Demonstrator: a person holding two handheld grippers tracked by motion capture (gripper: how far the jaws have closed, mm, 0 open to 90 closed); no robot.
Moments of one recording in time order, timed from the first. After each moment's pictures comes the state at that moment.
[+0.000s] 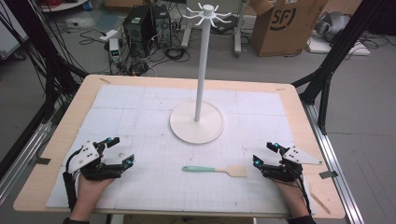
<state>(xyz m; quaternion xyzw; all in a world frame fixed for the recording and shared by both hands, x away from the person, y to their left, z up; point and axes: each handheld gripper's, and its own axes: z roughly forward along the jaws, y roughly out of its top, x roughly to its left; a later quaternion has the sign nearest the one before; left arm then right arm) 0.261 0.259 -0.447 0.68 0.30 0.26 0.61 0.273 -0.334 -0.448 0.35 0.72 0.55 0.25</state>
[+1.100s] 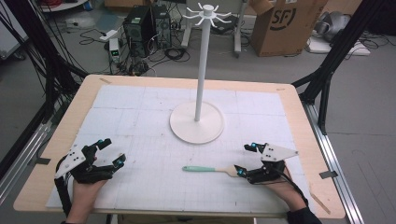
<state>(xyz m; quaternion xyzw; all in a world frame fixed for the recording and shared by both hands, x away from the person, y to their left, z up) 0.256 0.276 -0.454 0.65 0.32 0.25 0.65 0.282 -0.280 -0.429 0.20 0.82 0.51 0.17</state>
